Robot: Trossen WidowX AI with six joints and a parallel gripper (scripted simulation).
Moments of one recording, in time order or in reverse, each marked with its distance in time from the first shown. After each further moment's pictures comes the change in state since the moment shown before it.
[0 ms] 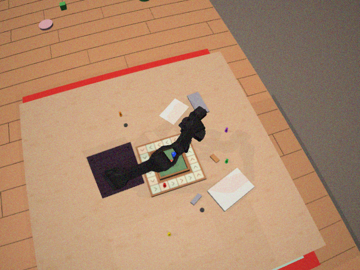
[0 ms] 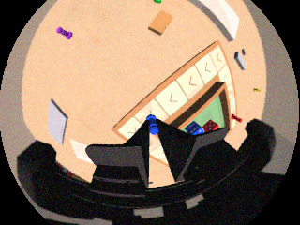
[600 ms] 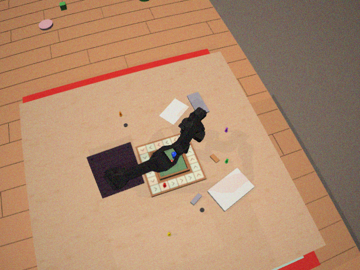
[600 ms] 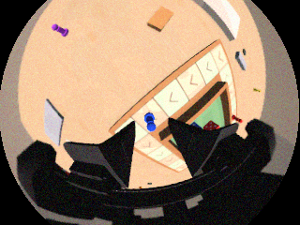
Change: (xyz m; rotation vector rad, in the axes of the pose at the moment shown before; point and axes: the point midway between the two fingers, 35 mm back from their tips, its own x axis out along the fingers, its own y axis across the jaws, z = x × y) arm 0.006 -0.002 -0.001 -0.005 0.005 -0.012
